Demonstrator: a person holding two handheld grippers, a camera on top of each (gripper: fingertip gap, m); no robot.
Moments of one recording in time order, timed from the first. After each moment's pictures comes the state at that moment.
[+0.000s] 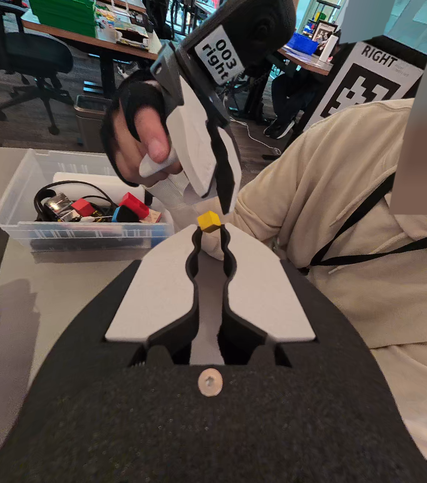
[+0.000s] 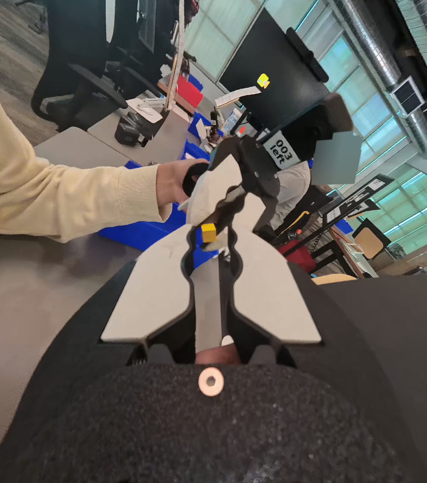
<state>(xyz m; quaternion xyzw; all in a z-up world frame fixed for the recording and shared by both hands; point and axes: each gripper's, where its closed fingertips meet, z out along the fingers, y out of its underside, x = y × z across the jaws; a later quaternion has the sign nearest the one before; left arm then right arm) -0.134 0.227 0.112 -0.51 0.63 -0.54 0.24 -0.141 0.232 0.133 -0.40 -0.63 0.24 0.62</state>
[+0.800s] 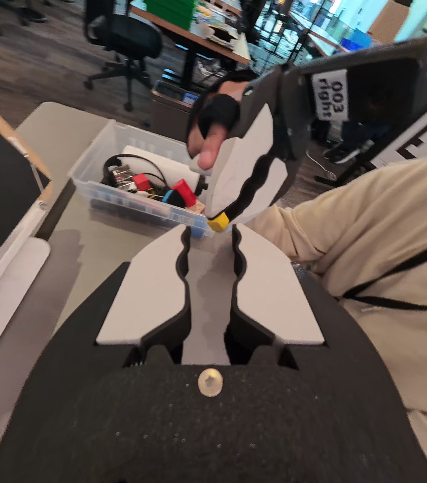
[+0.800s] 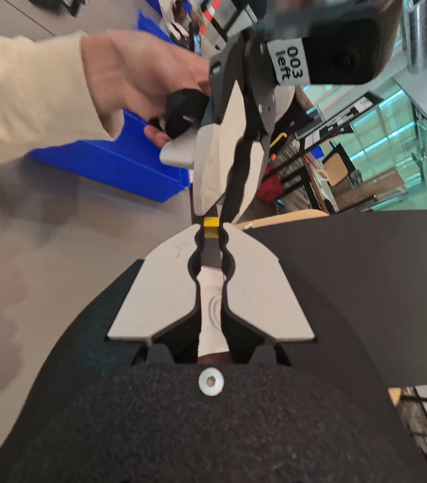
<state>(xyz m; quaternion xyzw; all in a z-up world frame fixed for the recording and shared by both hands) -0.127 0.271 0.102 -0.62 0.54 -0.49 0.27 -0.136 0.277 0.102 -0.49 -0.64 0.07 0.59</state>
